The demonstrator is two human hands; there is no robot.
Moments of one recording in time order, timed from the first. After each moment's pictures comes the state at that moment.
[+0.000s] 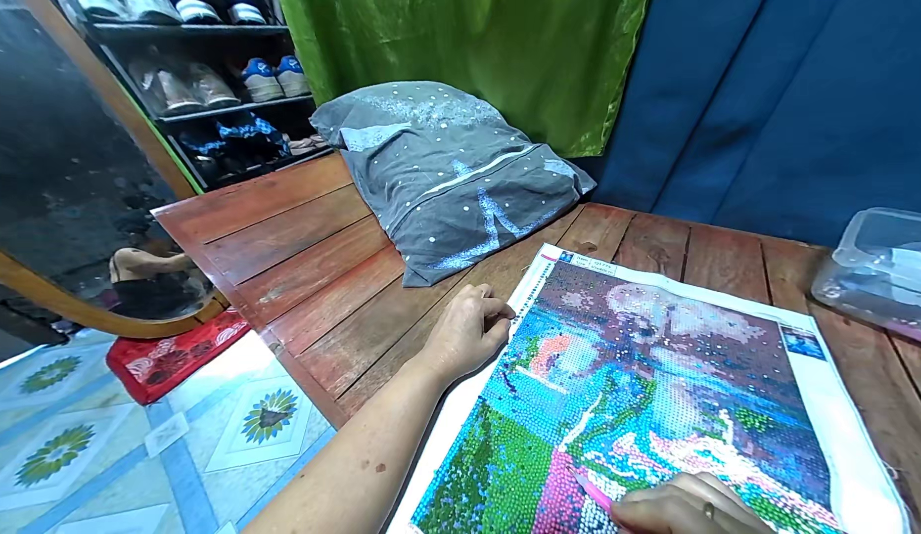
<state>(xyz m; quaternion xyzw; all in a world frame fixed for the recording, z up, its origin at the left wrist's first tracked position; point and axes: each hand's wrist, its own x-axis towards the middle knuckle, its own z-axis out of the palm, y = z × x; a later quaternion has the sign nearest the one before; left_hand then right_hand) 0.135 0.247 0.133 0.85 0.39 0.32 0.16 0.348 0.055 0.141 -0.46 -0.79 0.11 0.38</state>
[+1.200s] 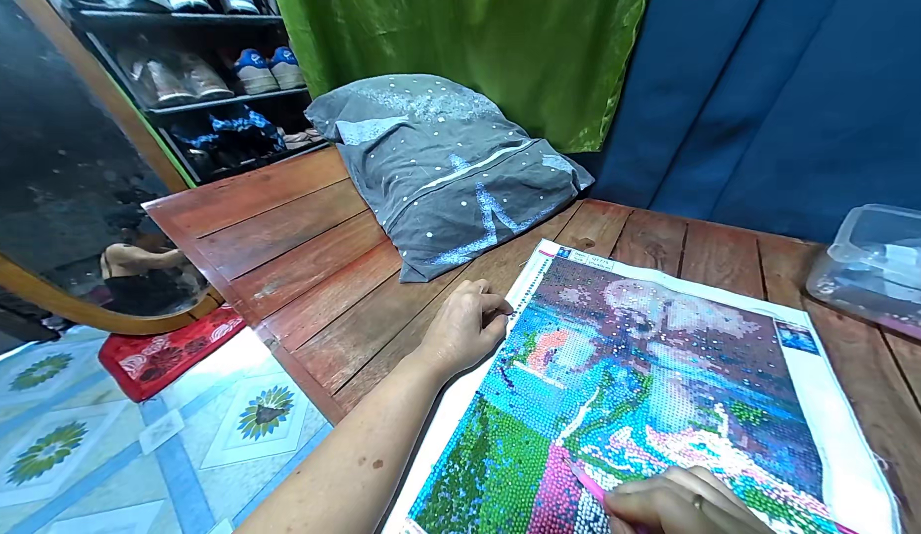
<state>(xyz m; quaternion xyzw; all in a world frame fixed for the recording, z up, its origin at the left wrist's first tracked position) 0.135 0.247 0.132 0.85 0.40 0.32 0.16 0.343 0.054 0.139 -0.47 -0.79 0.08 0.38</state>
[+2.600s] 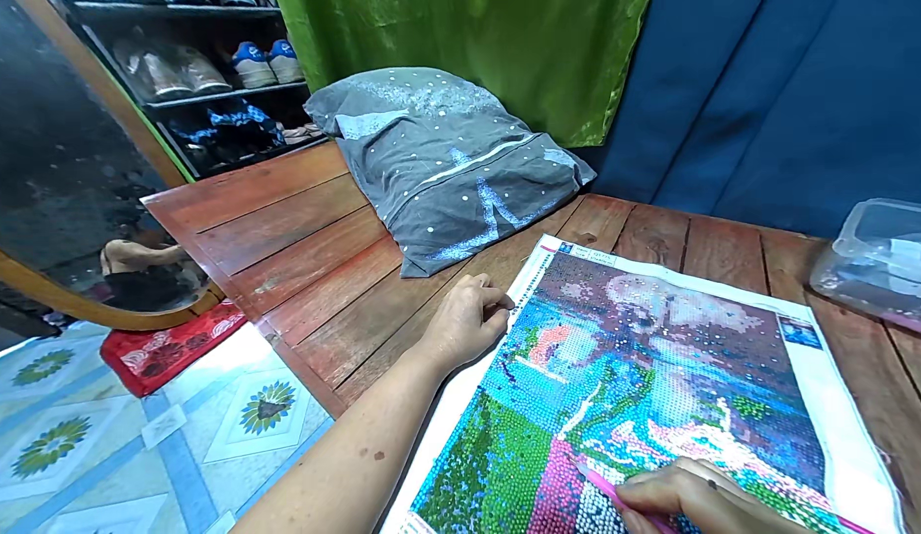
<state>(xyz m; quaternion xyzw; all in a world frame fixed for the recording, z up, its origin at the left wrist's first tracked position) 0.135 0.247 0.134 0.84 0.39 0.32 0.16 0.349 0.054 0.144 -0.47 -0.76 0.17 0.41</state>
